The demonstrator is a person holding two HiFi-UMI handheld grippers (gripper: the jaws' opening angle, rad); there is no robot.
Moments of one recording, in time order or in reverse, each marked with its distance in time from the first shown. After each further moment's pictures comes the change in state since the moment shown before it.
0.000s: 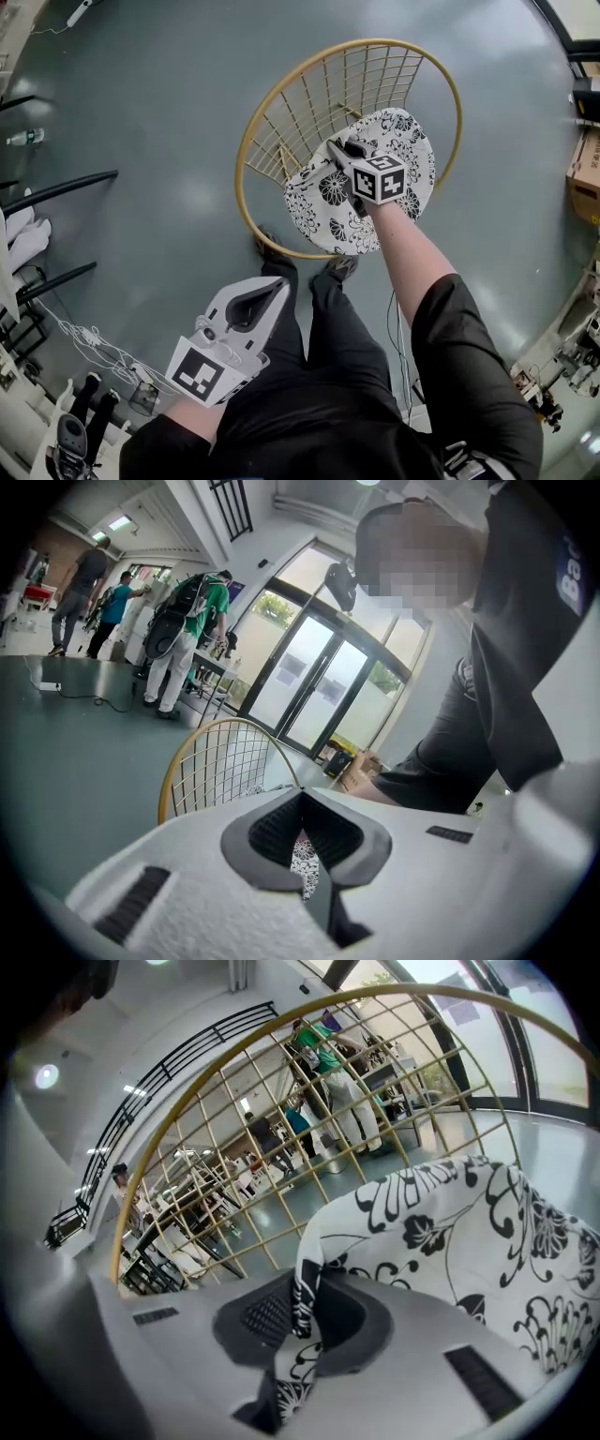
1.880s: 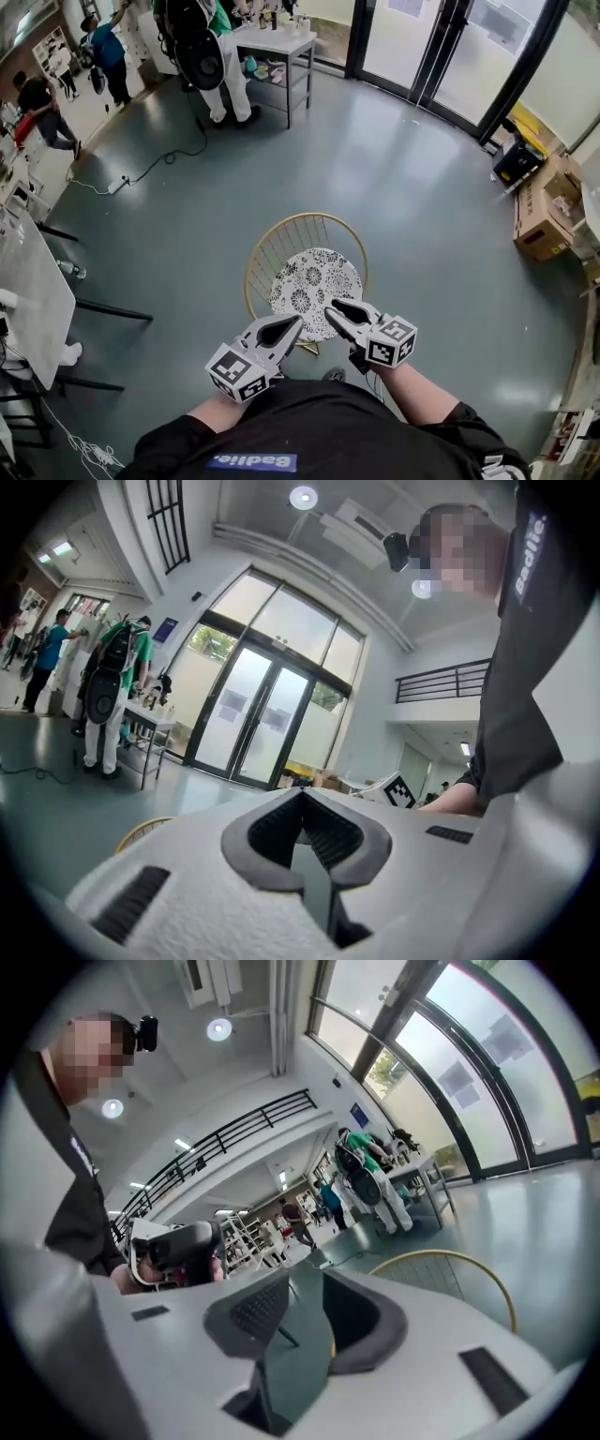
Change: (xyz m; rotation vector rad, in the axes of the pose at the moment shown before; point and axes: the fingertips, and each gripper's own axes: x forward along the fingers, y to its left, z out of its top) left arm -0.031 -0.208 0.147 0.293 -0.177 -0.237; right arm -0.411 0.269 0.121 -0.064 -0.451 0.134
